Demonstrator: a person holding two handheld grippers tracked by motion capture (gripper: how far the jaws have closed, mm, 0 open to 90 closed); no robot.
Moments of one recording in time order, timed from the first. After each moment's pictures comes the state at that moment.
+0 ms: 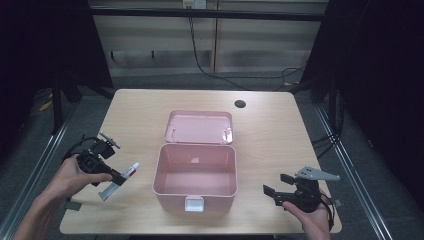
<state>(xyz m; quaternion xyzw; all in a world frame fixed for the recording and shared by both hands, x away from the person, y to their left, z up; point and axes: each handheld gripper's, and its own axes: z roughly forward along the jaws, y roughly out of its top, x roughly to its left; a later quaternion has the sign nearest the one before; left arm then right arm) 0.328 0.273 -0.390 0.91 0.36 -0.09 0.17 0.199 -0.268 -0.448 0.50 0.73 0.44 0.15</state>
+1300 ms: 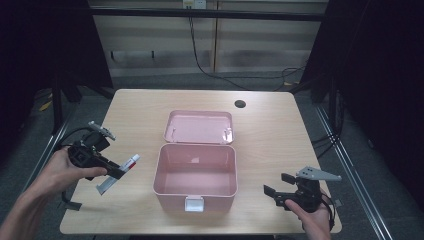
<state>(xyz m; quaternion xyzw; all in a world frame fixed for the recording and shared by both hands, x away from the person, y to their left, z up) 0.316 0.264 -0.339 0.92 0.32 -0.08 0.21 0.199 -0.269 -0.447 0.50 0.73 0.45 0.15</state>
